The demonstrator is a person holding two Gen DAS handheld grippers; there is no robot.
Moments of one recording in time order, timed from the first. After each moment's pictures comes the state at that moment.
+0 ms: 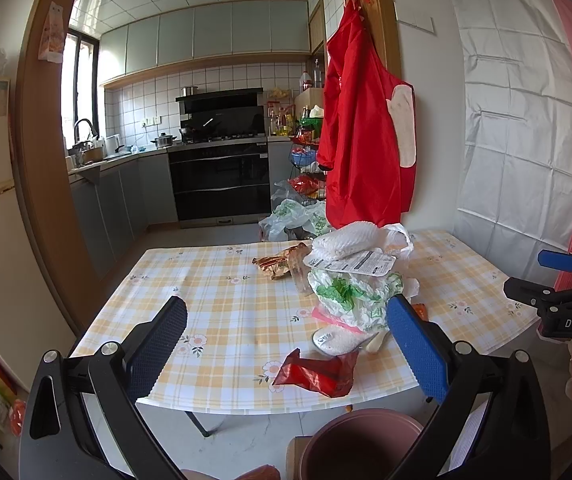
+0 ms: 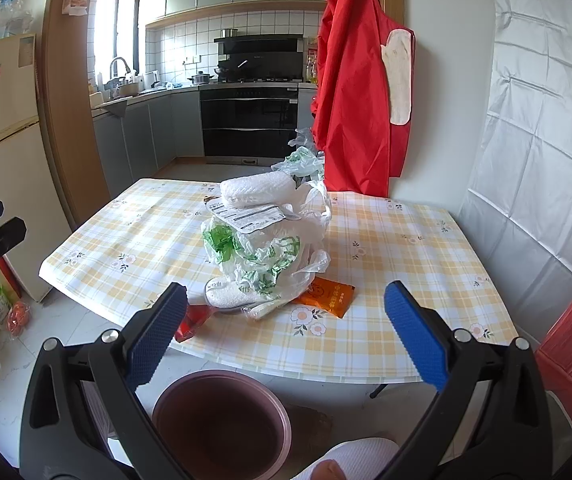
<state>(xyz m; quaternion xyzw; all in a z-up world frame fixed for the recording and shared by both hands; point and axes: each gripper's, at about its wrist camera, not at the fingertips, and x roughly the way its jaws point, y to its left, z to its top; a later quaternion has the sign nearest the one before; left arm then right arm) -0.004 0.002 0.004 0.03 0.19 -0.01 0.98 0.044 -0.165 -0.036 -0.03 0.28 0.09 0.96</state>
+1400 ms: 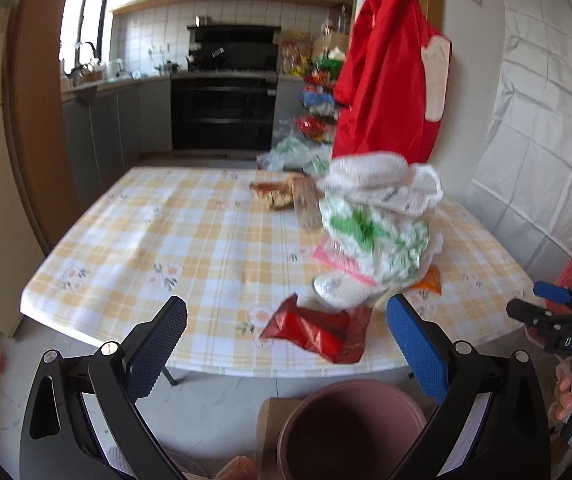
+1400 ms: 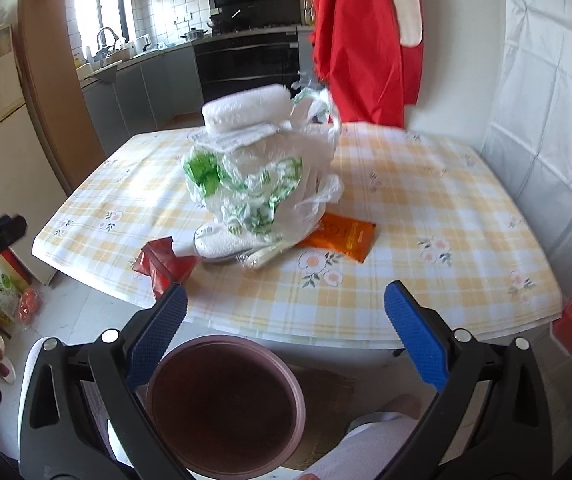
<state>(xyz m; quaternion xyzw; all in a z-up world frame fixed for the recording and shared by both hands) 0.063 0.030 -0.091 -0.05 0.31 -0.02 0.95 0.101 -0.167 -0.134 0.01 0.38 0.11 0.92</state>
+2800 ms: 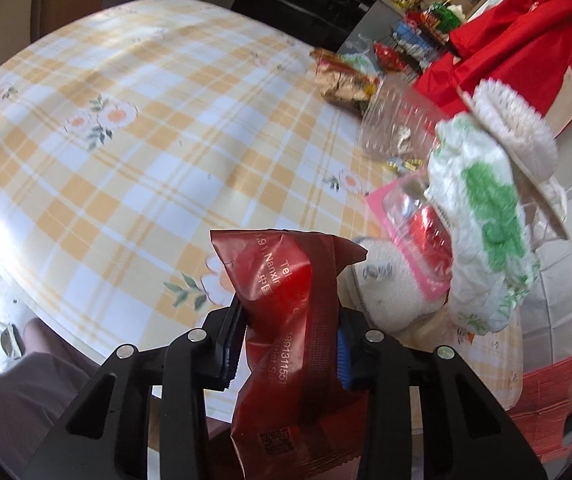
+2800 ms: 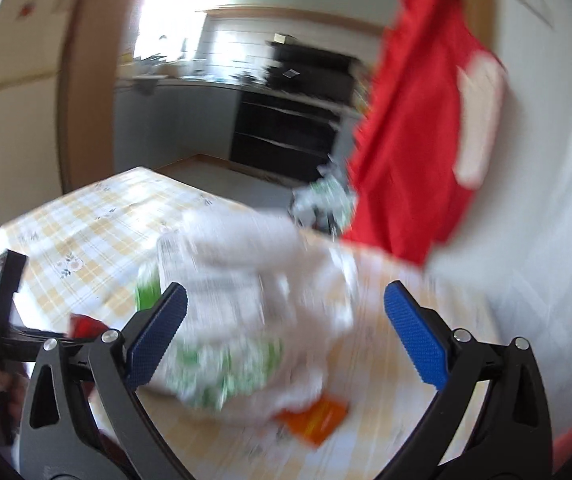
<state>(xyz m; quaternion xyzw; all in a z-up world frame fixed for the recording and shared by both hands) 0.208 0.061 -0.229 -0.27 0.45 0.04 0.85 0.258 -0.107 -0.080 -0.19 0.22 0.17 0.94</state>
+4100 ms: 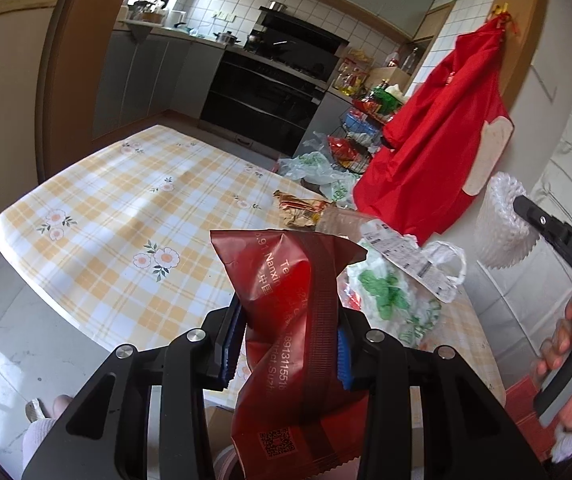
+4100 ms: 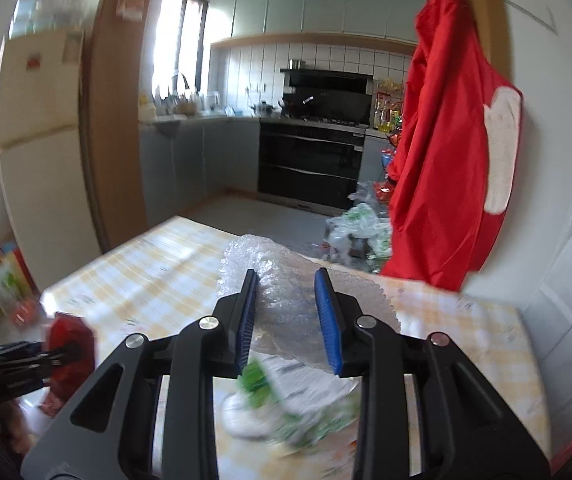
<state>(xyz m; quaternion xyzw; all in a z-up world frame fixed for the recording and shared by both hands) 0.097 0.088 -0.087 -0.22 0.29 0.02 0.93 0.193 -0.092 -0.014 -0.04 0.20 0.22 0.95</state>
